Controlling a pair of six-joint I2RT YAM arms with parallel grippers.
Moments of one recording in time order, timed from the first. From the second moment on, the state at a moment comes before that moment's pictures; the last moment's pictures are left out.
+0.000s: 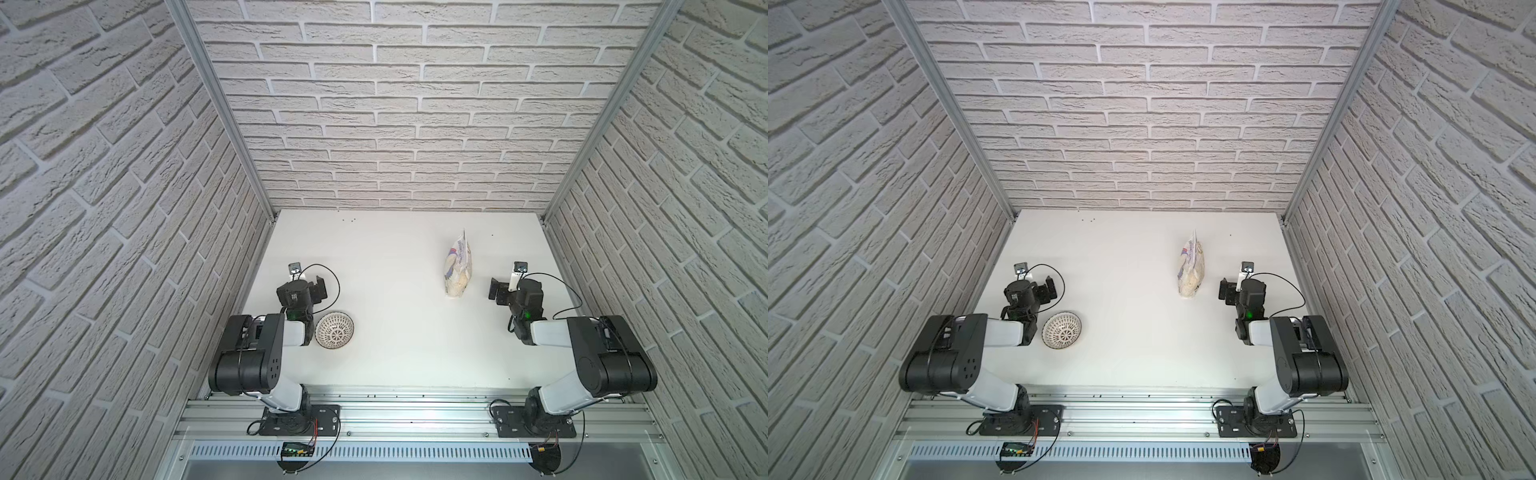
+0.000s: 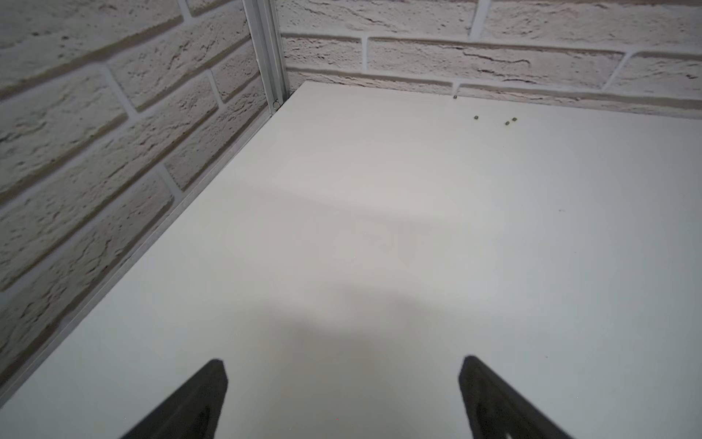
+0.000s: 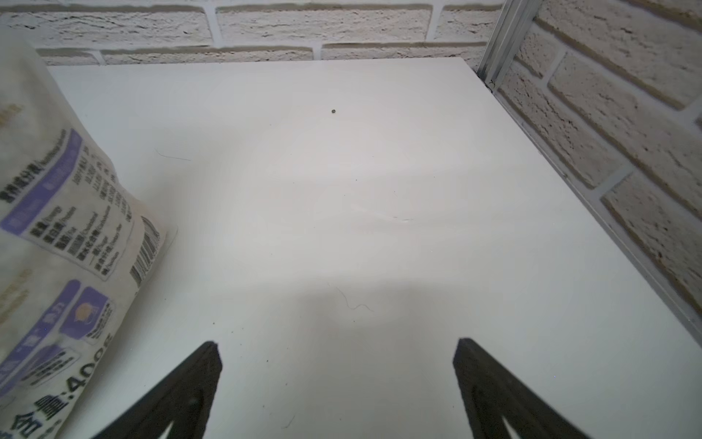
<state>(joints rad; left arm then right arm) 0.07 1.54 0.37 0.78 -0.23 -0.07 0.05 1.55 0.40 0.73 0.14 0.05</state>
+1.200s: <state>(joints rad) 0.18 1.12 0.72 -0.13 -0.39 -0.56 0.04 1.11 0.71 -0.34 0.45 0.58</state>
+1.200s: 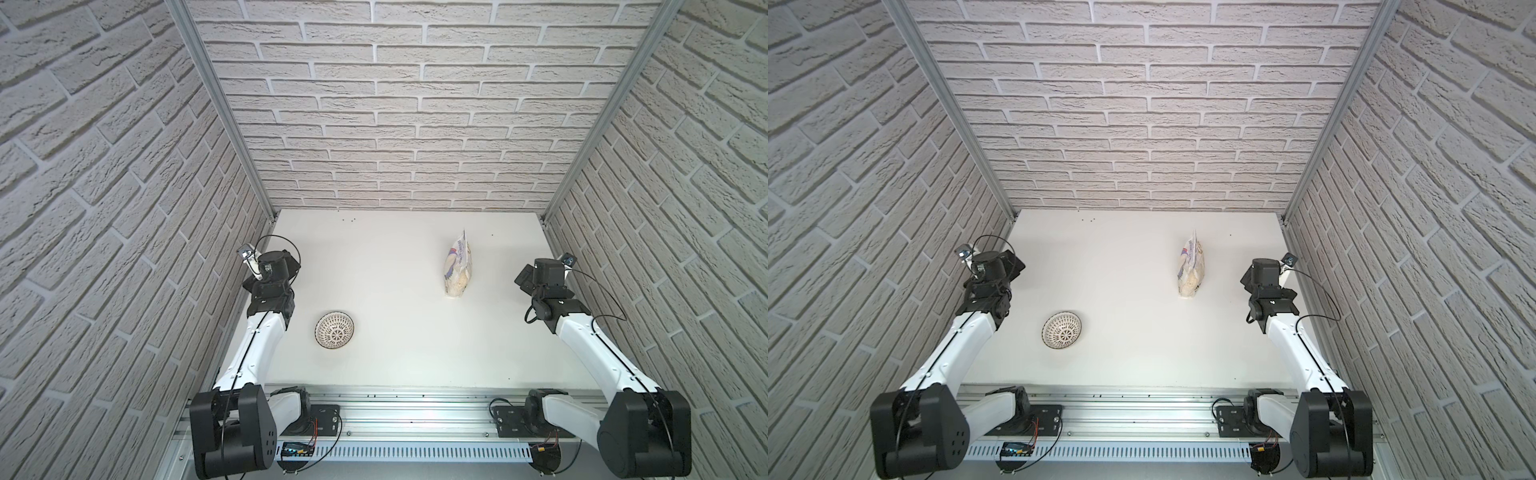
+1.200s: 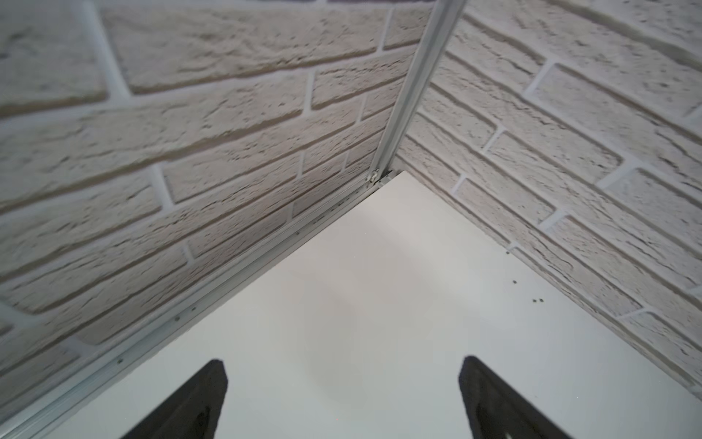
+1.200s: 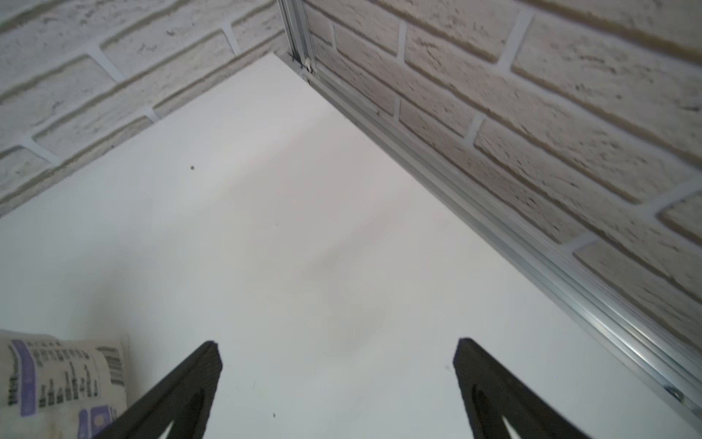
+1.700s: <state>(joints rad) -0.20 0.93 0.79 -0.86 -0.44 -0.95 0.04 0.86 0.55 -0.48 0.12 0.61</state>
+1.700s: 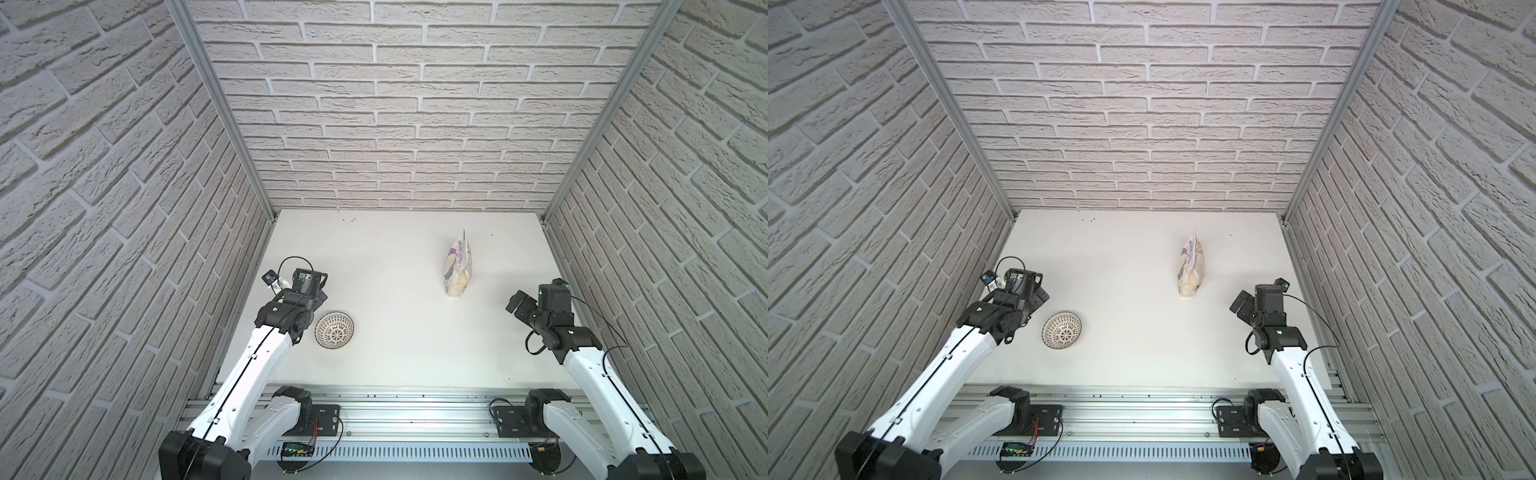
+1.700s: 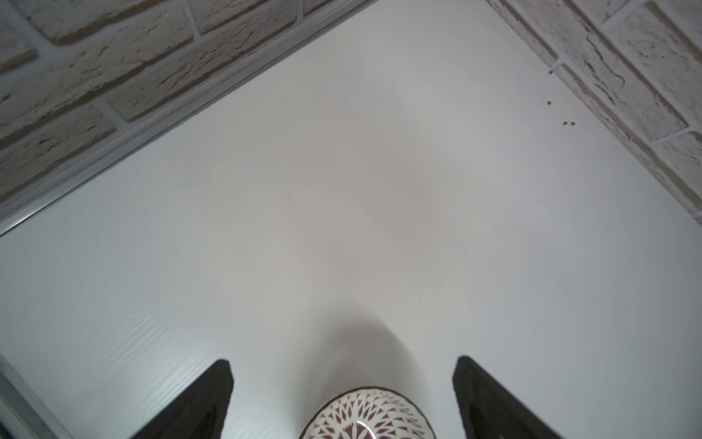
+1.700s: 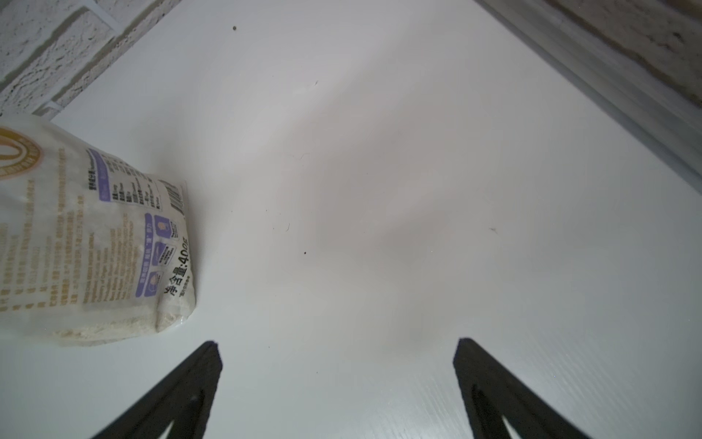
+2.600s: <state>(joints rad) -0.29 0.87 0.49 -0.84 -0.22 -1.18 0.08 0.92 0.55 -0.39 -0.08 0.61</state>
